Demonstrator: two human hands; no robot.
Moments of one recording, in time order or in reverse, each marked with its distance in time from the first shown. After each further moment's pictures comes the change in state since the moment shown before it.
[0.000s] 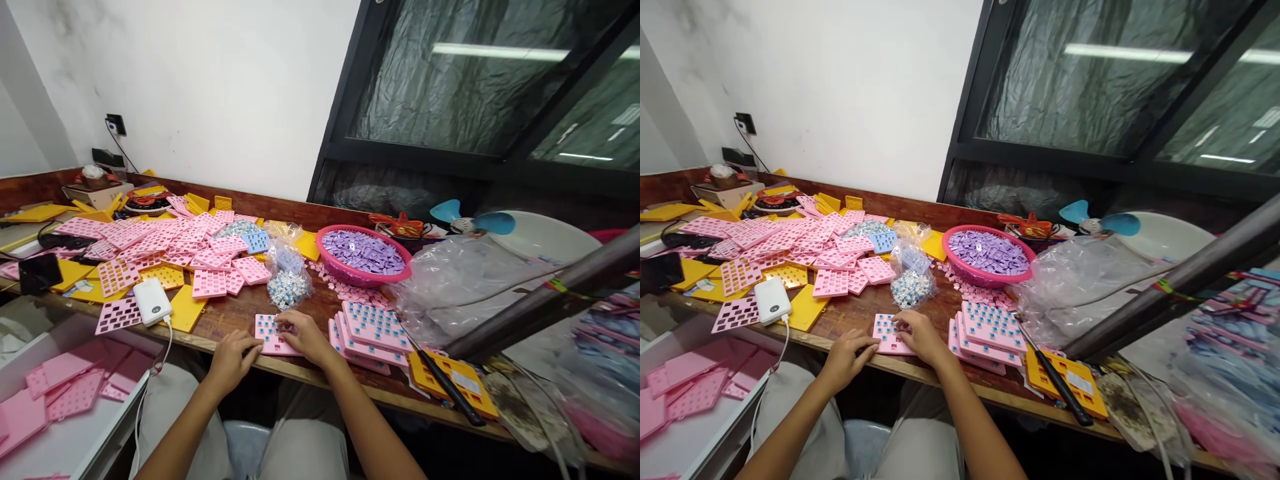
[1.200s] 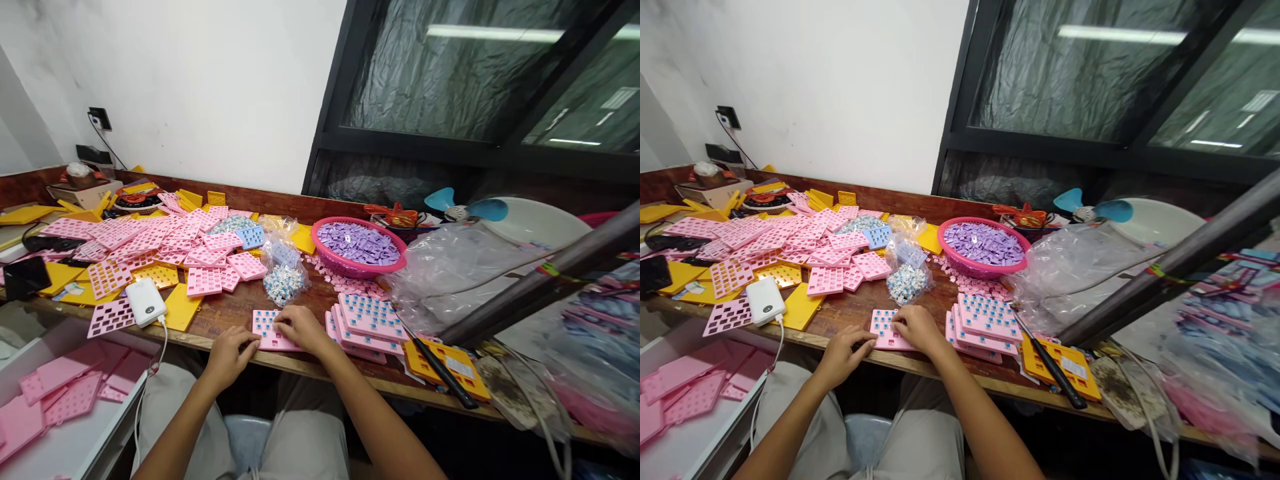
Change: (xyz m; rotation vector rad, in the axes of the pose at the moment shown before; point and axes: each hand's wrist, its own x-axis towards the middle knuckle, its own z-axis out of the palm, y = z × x) left_hand 0.003 0.008 -0.009 -0.090 -0.027 -0.032; right_hand 0.010 -0.006 -0.004 -0.291 -0.032 0.090
